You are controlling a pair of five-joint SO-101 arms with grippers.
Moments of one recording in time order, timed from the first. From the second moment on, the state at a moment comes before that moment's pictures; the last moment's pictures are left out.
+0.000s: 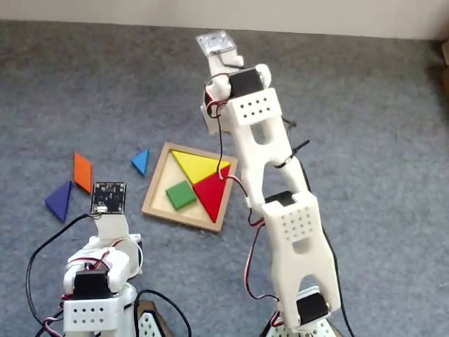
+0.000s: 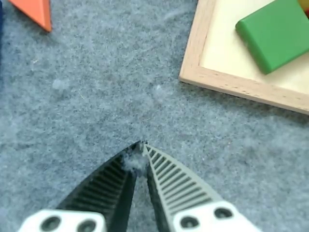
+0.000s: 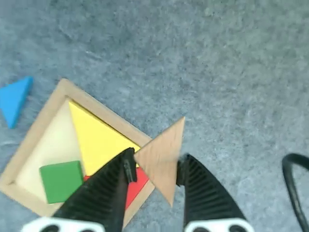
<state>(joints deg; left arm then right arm) -9.4 -101.1 96.0 75.3 4.4 -26.7 45.5 -68.0 99.8 3.7</state>
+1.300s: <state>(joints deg) -9.4 -101.1 96.0 75.3 4.4 -39.2 -4.9 -1.1 92.1 -51.3</state>
